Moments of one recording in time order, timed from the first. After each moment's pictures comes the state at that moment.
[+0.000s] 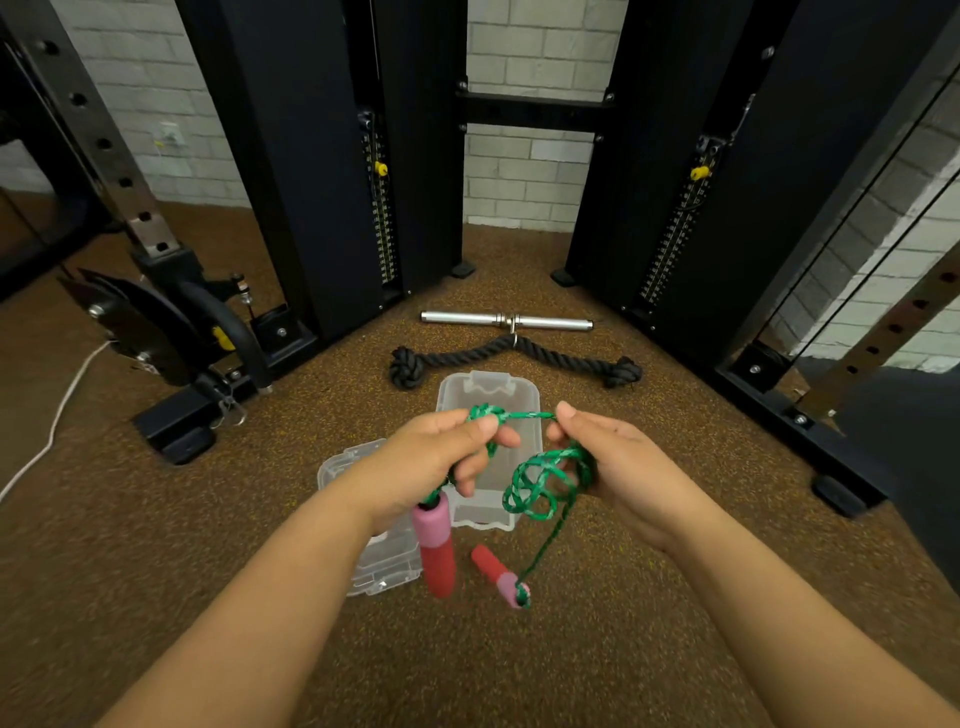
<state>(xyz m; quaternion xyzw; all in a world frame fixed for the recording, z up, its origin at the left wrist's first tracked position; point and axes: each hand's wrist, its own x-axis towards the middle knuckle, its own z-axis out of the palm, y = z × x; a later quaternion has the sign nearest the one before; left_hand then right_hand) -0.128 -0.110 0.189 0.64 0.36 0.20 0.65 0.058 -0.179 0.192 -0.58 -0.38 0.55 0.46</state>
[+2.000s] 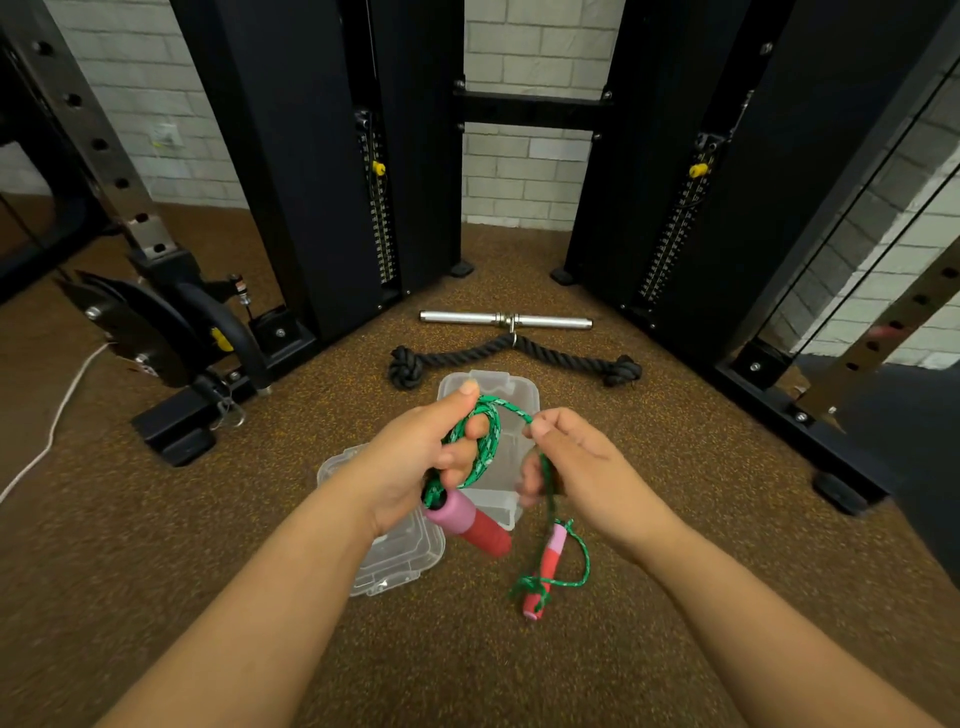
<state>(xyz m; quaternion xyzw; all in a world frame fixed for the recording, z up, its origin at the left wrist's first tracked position) -0.124 -0.114 0.199 0.52 0.37 0.23 0.73 0.040 -0.178 0.175 -0.57 -0.48 0.49 0.45</state>
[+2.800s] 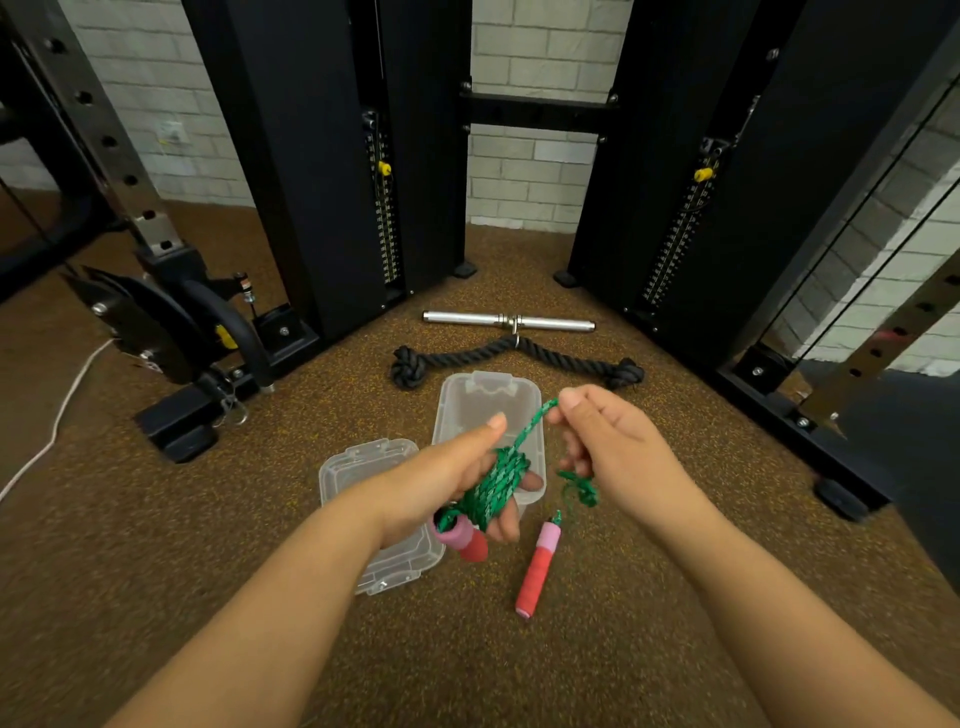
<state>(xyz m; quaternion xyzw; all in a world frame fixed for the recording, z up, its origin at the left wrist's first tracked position) -0.124 -0.124 0.197 0.64 0.36 0.04 0.68 0.051 -0.180 0.201 -0.62 -0.50 0.39 0.46</state>
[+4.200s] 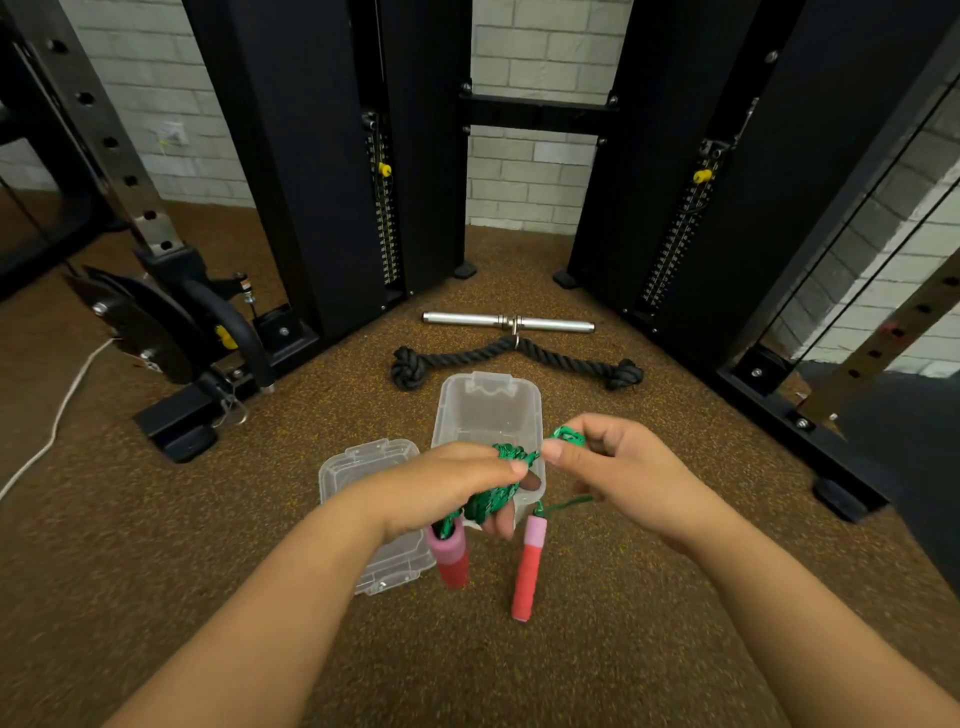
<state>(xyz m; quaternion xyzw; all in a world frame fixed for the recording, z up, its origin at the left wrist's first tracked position) -0.124 -0.122 0.198 0.71 0.35 0.03 0.62 0.066 -0.187 0.197 -0.61 -0.54 0.45 0.37</state>
